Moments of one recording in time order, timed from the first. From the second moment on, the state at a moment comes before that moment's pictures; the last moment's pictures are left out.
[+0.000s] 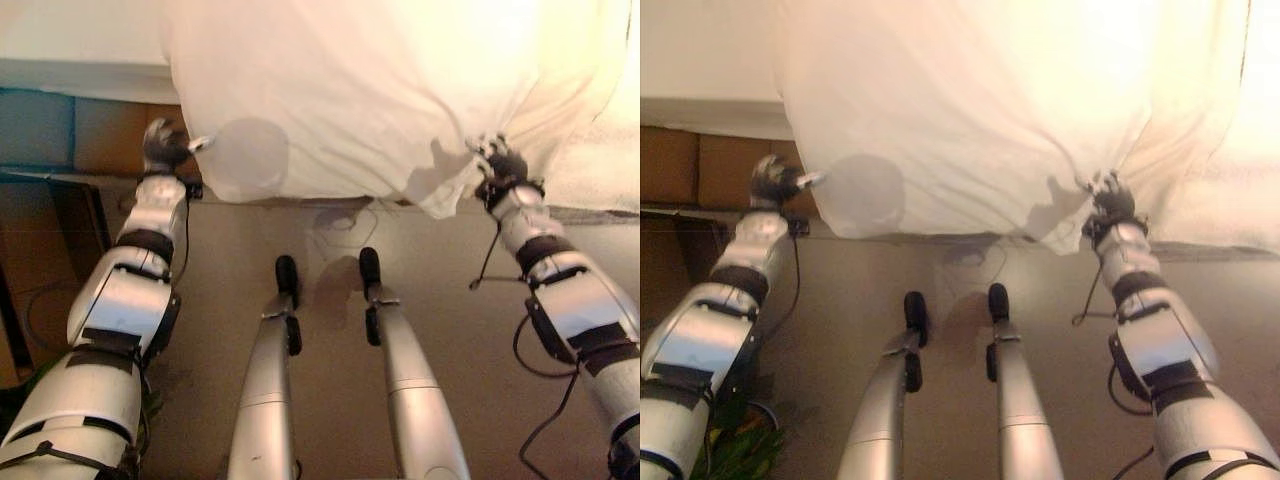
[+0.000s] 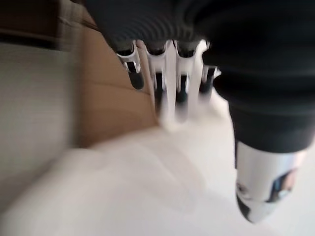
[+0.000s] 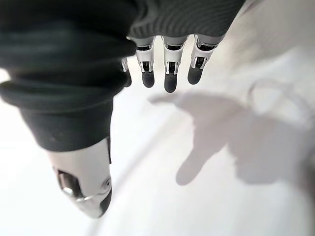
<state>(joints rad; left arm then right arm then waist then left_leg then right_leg) -1.03 0.59 -0.27 1.32 -0.52 -0.12 0.28 -1.02 -0.53 0.28 1.30 0.94 -0.13 -0.09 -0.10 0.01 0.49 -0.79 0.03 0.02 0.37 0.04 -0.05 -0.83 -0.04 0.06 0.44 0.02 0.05</state>
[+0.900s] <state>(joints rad) -0.19 0.14 -0.35 1.29 -0.26 -0.13 0.06 -0.16 -0.21 0.13 1.34 0.69 -0.10 0.02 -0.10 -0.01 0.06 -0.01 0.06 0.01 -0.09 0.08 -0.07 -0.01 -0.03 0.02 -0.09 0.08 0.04</state>
